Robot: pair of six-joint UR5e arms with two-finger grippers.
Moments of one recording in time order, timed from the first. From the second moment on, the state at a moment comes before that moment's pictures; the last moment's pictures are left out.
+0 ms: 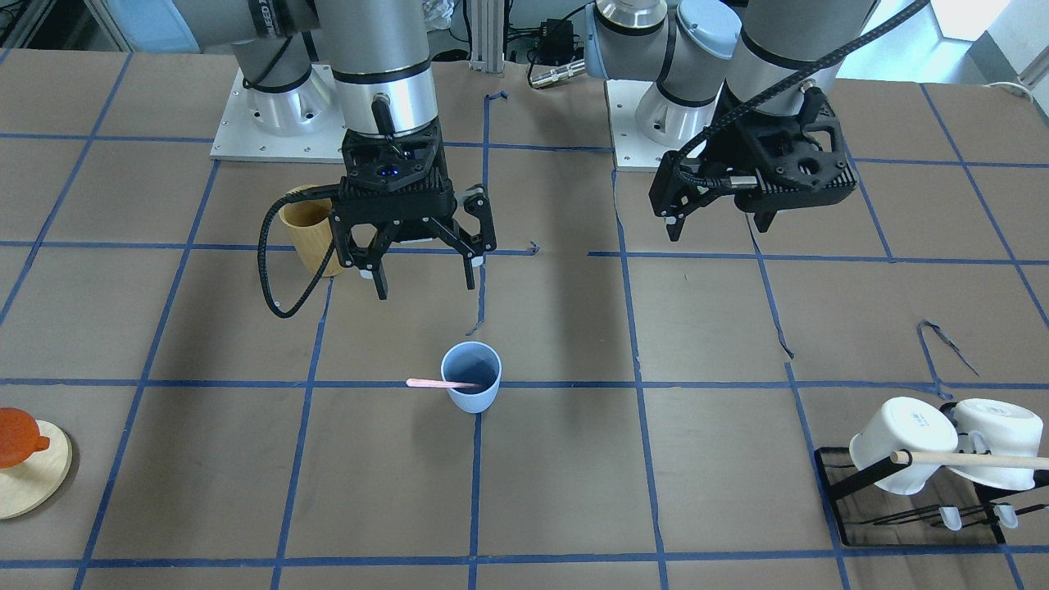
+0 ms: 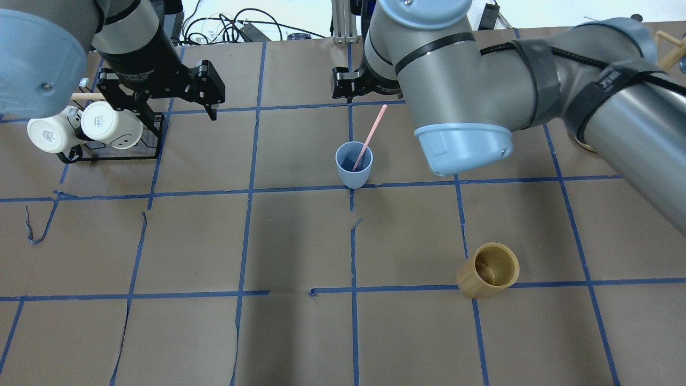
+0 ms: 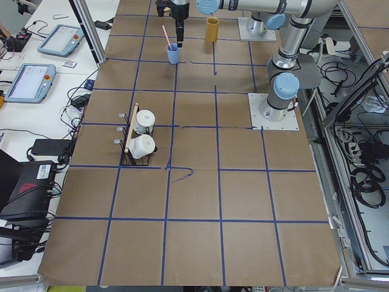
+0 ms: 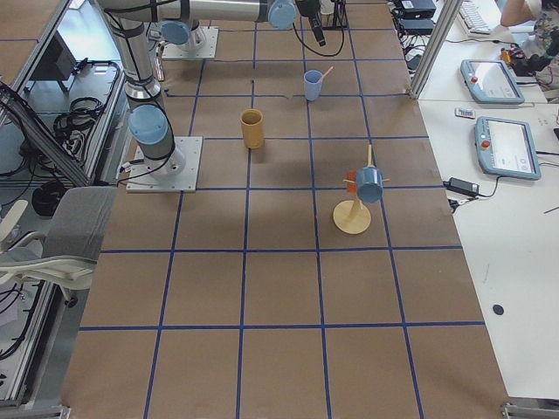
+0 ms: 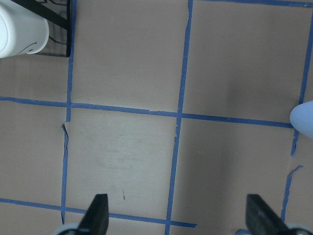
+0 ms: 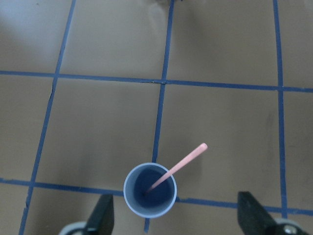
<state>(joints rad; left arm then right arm) -1.61 -1.61 -1.52 -1.53 1.65 -0.14 1.88 -1.45 1.62 -2.11 -1.59 0.22</state>
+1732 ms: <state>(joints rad) -1.61 -1.57 -1.56 -1.56 1.66 -0.14 1.64 -1.59 1.57 -1.48 -1.67 0.06</state>
